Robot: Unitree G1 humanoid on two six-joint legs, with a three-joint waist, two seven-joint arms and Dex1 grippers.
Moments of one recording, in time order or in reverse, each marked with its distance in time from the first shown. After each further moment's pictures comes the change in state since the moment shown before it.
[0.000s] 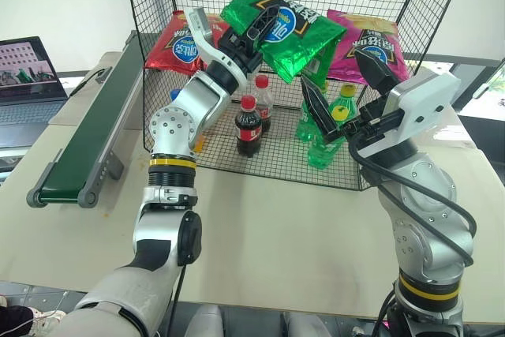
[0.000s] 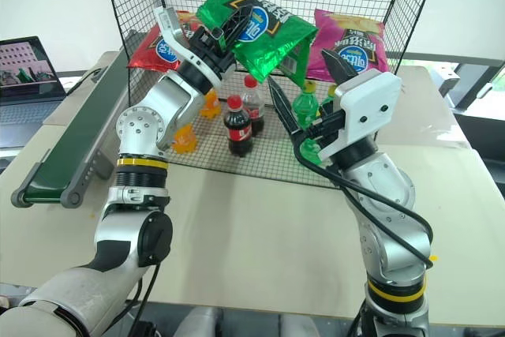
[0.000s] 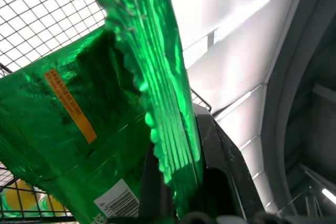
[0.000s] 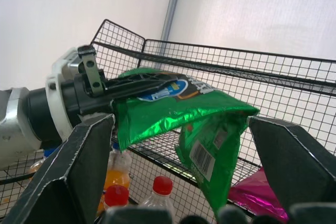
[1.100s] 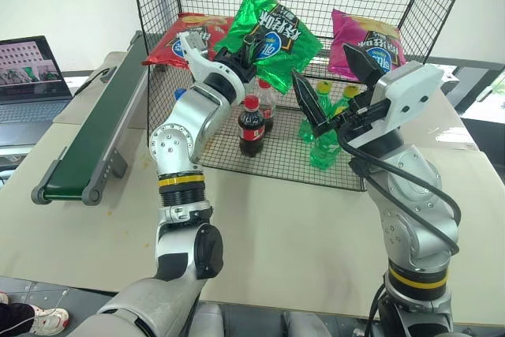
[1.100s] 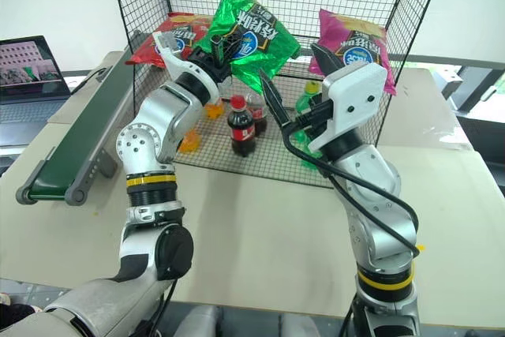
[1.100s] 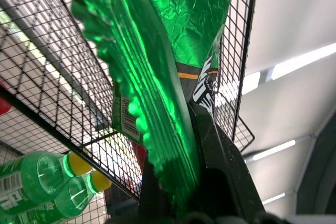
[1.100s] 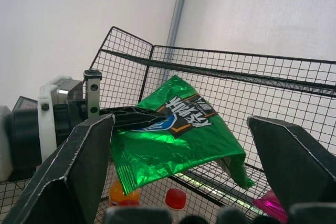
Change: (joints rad) left arm 0.085 -0.174 0.163 -0.228 -0.013 0.082 0.511; right arm -0.057 0.041 0.035 0.066 -0.019 -0.019 -0.015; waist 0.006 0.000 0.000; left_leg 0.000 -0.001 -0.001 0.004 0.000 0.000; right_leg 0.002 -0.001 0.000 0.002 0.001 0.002
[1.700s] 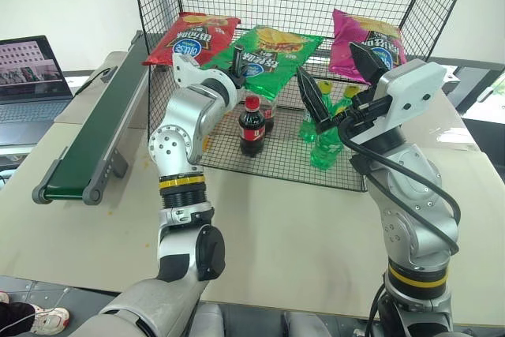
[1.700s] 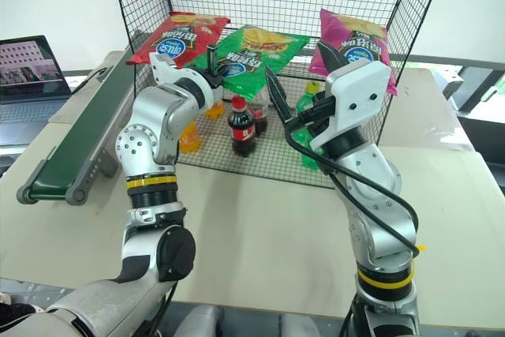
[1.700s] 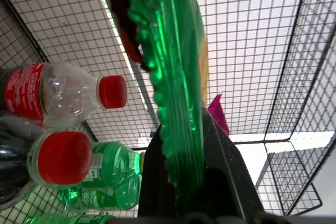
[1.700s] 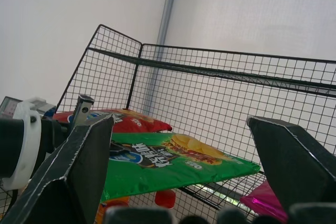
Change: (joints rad) left arm 0.006 -0.024 -0.009 0.001 -0.069 -0.118 0.378; right arm -0.004 0.000 -0.003 0.007 -0.021 0.000 -0.027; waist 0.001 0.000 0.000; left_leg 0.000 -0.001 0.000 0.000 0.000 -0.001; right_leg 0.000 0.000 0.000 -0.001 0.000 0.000
